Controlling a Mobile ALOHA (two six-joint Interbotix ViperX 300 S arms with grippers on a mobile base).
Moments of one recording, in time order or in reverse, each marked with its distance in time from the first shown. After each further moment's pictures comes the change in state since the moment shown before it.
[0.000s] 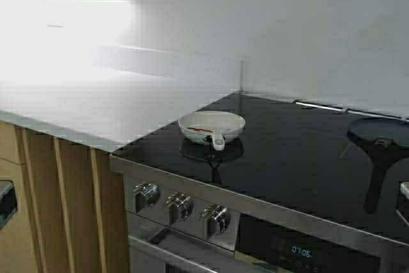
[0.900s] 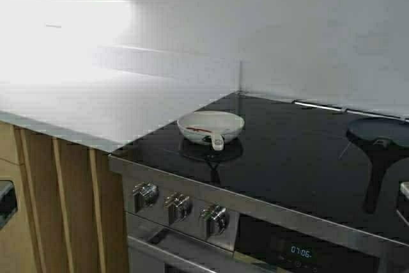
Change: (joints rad) left arm -0.222 0.494 -0.124 0.044 -0.215 -0.425; right arm 0.005 0.005 0.026 -0.005 -0.002 -0.002
